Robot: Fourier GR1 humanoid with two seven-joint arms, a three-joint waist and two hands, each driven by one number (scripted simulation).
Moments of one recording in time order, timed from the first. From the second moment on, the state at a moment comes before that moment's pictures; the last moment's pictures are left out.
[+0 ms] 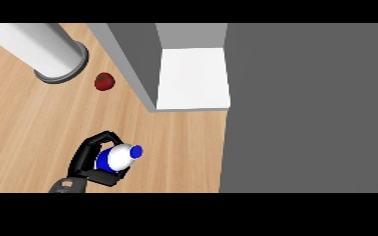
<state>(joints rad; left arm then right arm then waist) -0.24 0.19 0.10 -0.56 -0.15 -0.18 -0.97 0.99 -0.35 0.50 -2.49 -0.01 0.10 -0.41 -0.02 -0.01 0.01</state>
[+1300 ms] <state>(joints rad) -0.50 0.00 -0.34 -0.82 0.32 0.25 -0.54 1.01 -0.42 0.47 -2.49 -0.01 0.05 -0.46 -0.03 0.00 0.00</state>
